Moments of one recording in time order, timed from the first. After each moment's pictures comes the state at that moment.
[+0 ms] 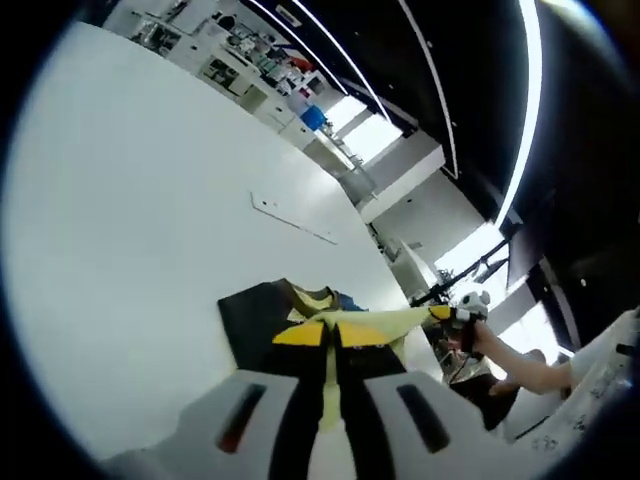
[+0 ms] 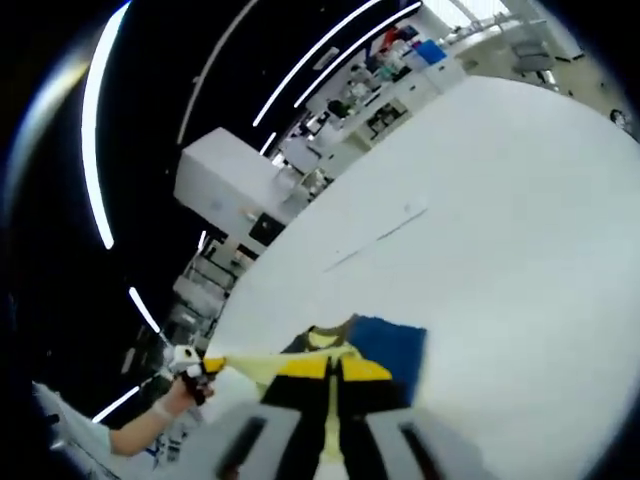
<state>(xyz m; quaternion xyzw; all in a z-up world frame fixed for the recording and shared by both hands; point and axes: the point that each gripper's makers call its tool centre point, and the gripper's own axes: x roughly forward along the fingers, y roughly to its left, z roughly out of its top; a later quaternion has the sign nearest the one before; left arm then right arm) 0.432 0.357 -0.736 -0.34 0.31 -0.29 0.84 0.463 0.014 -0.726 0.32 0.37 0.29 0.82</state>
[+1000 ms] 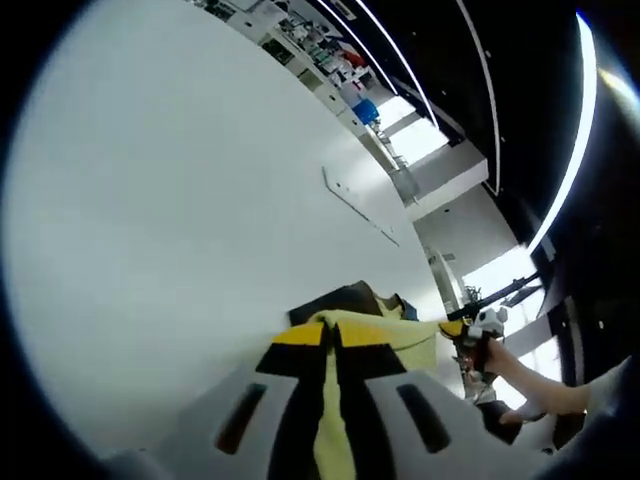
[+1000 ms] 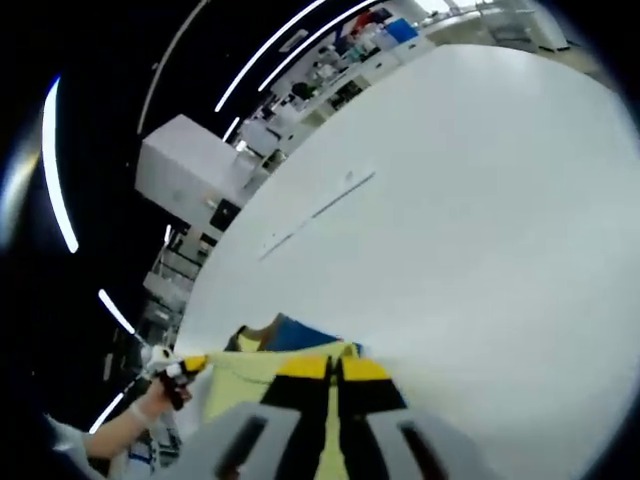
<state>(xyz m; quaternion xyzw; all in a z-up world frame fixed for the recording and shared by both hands) 0.466 0.361 -0.815 -0.37 0.36 -0.21 0.83 0.503 0.014 -0.814 0.31 0.43 0.23 0.82</state>
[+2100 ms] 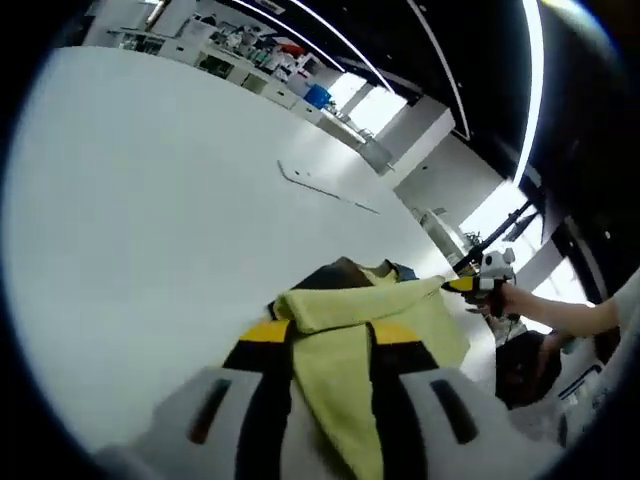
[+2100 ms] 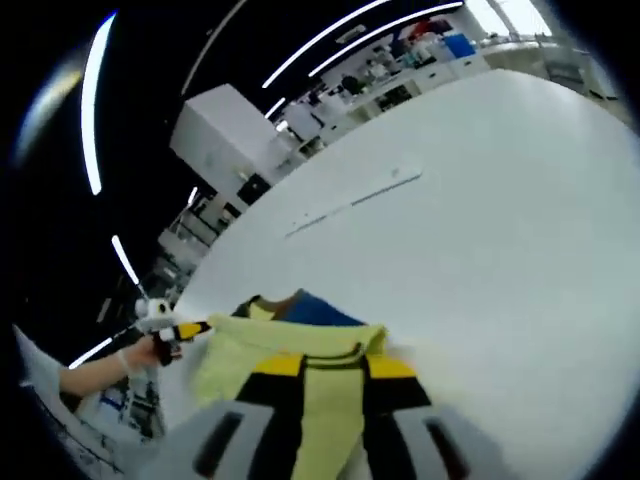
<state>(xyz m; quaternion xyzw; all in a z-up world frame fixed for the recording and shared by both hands) 0.448 0.340 -0.800 -0.22 0.33 -0.31 0.87 0.479 0.031 -0.802 0.21 0.39 0.32 0.84</state>
